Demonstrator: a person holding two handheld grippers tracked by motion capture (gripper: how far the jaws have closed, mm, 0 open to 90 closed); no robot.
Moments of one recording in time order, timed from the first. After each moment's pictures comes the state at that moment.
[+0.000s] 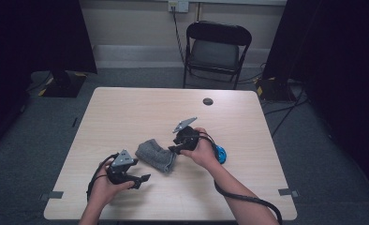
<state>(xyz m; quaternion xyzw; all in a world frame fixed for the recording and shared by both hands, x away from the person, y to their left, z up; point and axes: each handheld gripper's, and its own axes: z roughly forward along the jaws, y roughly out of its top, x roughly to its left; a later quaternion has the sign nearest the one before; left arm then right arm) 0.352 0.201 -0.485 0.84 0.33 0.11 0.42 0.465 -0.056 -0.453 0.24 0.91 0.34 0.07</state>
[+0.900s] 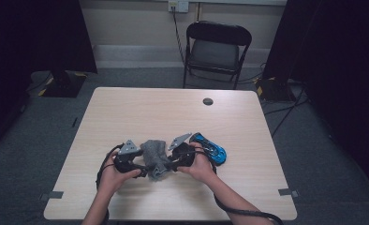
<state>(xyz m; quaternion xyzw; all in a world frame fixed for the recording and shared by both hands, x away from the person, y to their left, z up) 0.389 0.191 -0.485 0.82 0.35 0.11 0.44 0.424 -0.044 -0.479 0.19 0.92 0.35 0.03</state>
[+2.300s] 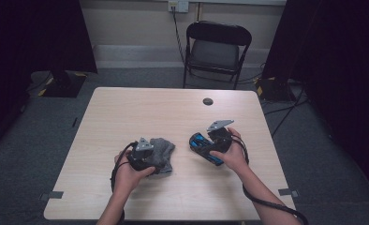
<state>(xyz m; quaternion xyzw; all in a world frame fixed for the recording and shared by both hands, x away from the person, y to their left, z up) 0.385 0.147 -0.471 0.83 0.39 0.12 0.39 0.466 -0.157 -0.460 0.31 0.87 0.37 0.13</state>
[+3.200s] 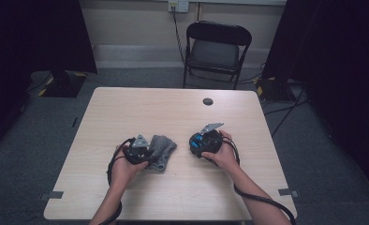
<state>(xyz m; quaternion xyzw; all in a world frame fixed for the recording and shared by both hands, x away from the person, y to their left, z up) 0.404 0.167 -0.478 0.84 0.36 0.13 0.38 0.484 -0.140 -0.500 0.30 0.88 0.35 0.12</state>
